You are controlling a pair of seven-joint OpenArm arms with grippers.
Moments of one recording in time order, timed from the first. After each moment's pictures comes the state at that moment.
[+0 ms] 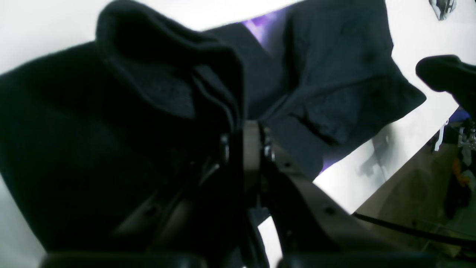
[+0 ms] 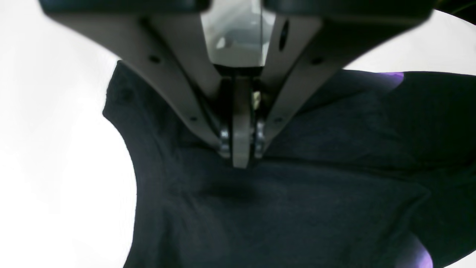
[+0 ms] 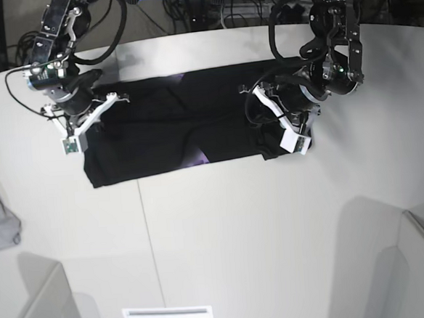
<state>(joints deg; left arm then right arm) 12.9 -13.3 1.8 109.1 -40.2 -10.8 58.7 -16.0 -5.6 22.0 112.2 10.1 24.9 -58.6</state>
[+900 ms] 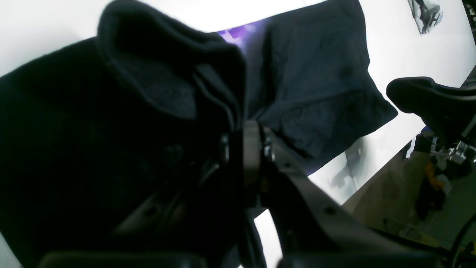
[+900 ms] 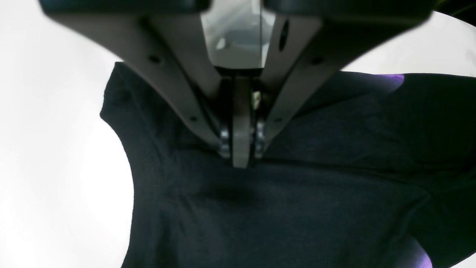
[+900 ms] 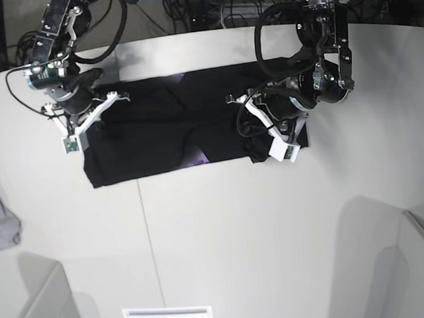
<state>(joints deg) 10.0 -8.3 1.7 109.0 -39.8 -7.6 64.7 -16.3 -5.6 22.0 112.2 10.1 24.9 -58.6</state>
